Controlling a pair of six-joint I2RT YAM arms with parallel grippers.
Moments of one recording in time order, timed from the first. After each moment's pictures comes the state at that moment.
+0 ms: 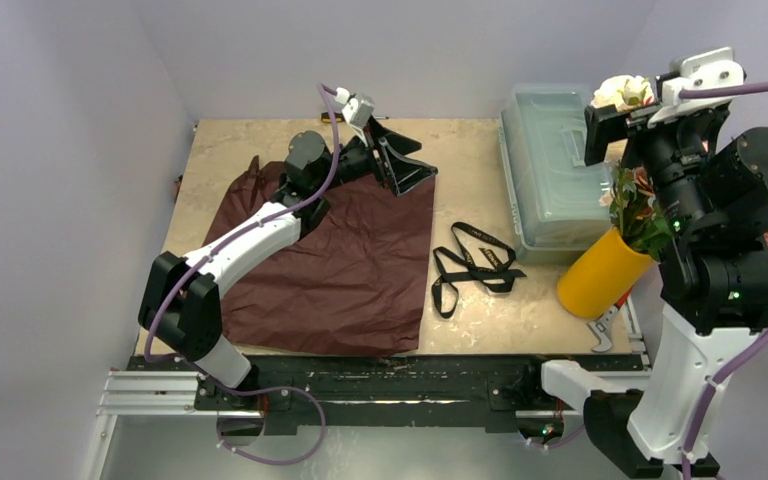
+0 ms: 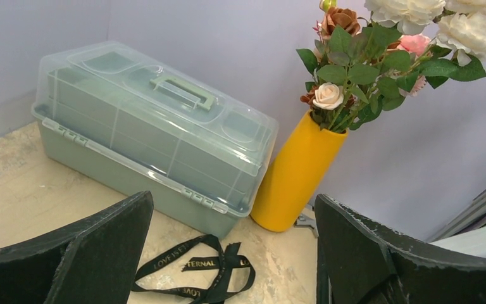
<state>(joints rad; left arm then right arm) -0.56 1.59 1.24 0.61 0.65 -0.55 0.01 1.09 2.03 -0.86 -0.06 -0.30</state>
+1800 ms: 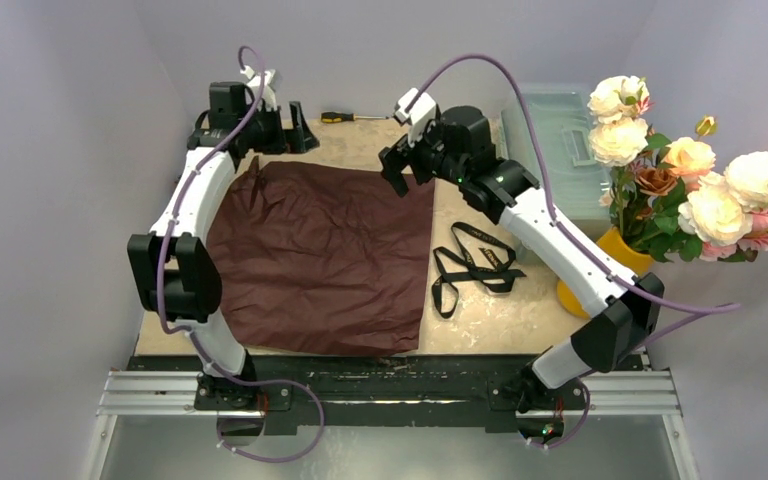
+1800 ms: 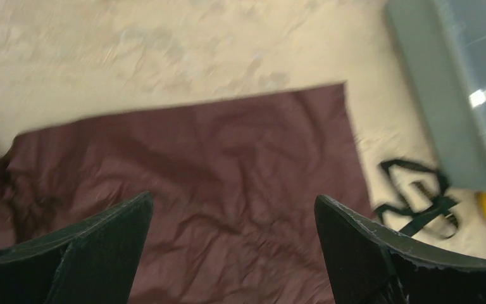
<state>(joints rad) -0.04 1.75 1.65 -0.41 0.50 -0.20 0.61 1.53 1.61 -0.41 -0.09 -0.20</state>
